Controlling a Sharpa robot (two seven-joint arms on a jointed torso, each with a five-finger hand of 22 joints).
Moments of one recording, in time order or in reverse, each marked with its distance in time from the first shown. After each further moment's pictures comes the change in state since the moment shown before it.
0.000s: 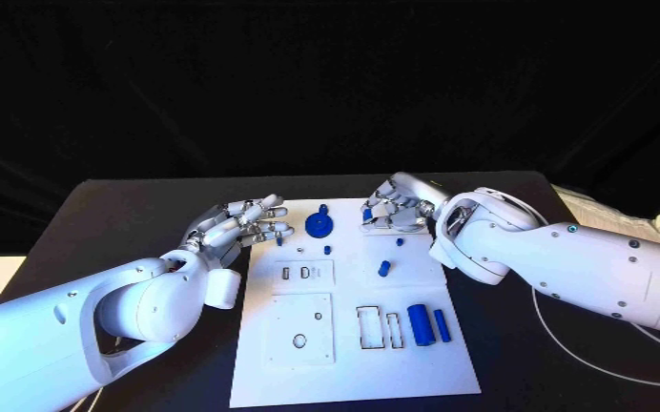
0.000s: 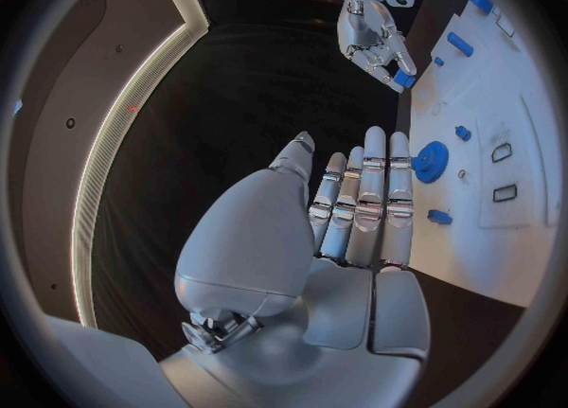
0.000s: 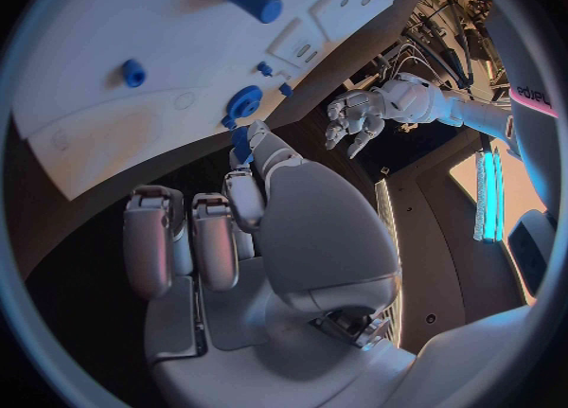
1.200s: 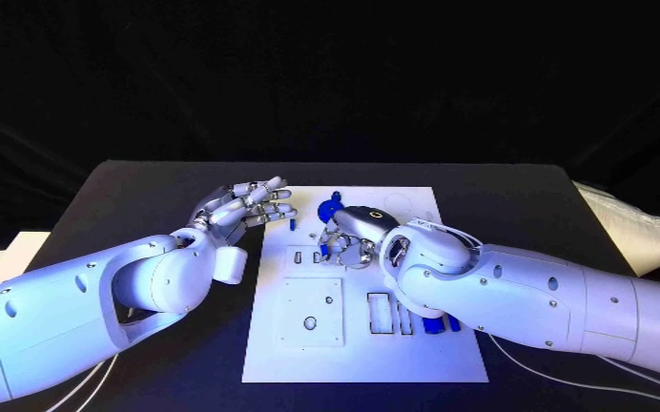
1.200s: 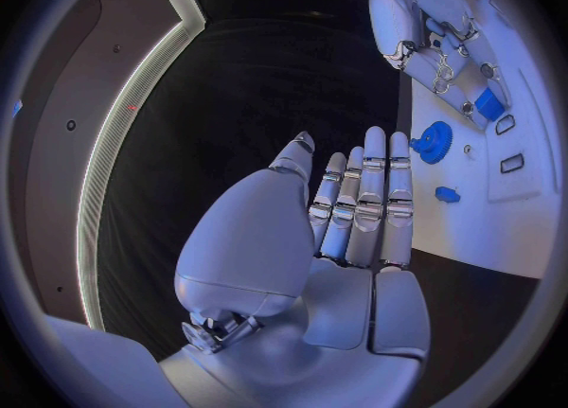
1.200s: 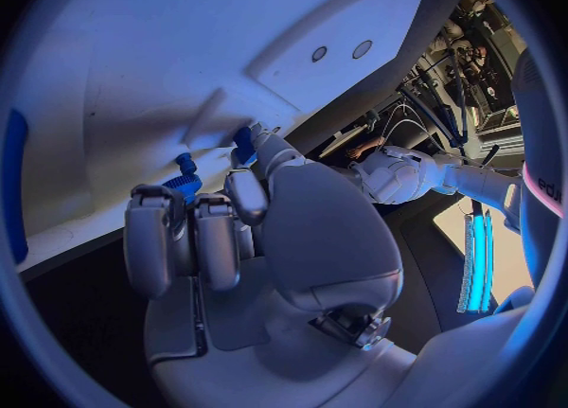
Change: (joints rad) left arm 0.000 0.005 0.000 -0.043 0.000 0.003 0.002; left_hand 0.000 0.000 0.000 0.000 0.000 0.000 0.000 0.000 0.000 0.000 0.000 0.000 0.000 0.000 0.000 0.000 0.001 0.000 0.000 0.000 0.000 -0.001; right arm -0.100 0.230 -0.030 -0.024 -0.311 0.042 -0.179; right_hand -0.032 -0.016 0.001 0.002 0.040 -0.006 -0.006 0.000 0.000 -0.005 -0.013 -0.037 -0.056 0.000 0.000 -0.005 0.001 0.000 -0.004 -0.003 -0.004 0.000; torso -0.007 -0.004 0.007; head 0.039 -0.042
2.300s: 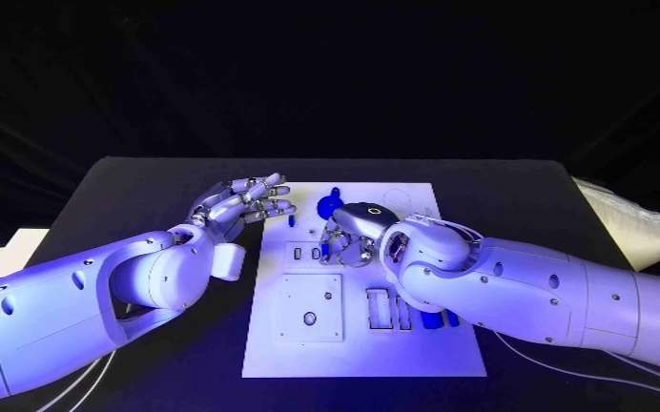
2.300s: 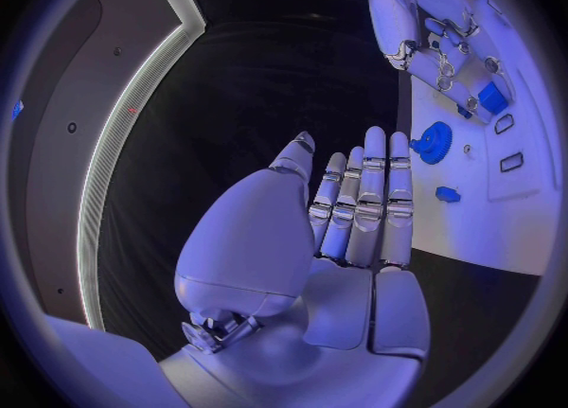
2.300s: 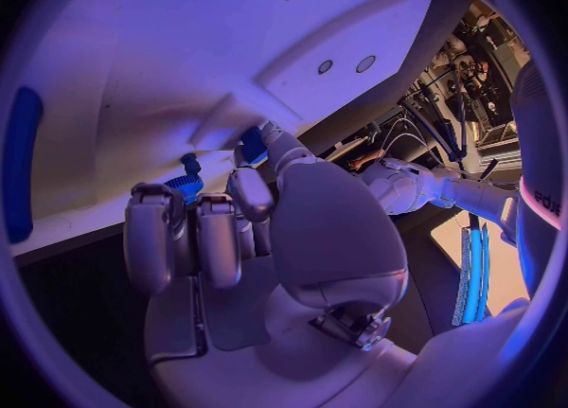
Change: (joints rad) left arm 0.000 -0.004 0.000 0.000 -0.016 0.009 -0.002; left_hand 0.000 0.000 0.004 -0.004 0.000 0.000 0.000 0.000 0.000 0.000 0.000 0.000 0.000 0.000 0.000 0.000 0.001 0.000 0.000 0.000 0.000 0.000; right arm 0.001 -0.006 0.002 0.007 -0.062 0.043 -0.011; right_hand -0.064 -0.065 -0.039 0.017 0.067 0.022 -0.012 -0.001 0.008 0.009 -0.023 -0.056 -0.044 0.000 0.000 -0.009 0.000 0.000 -0.012 0.005 -0.012 0.000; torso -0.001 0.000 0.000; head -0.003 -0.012
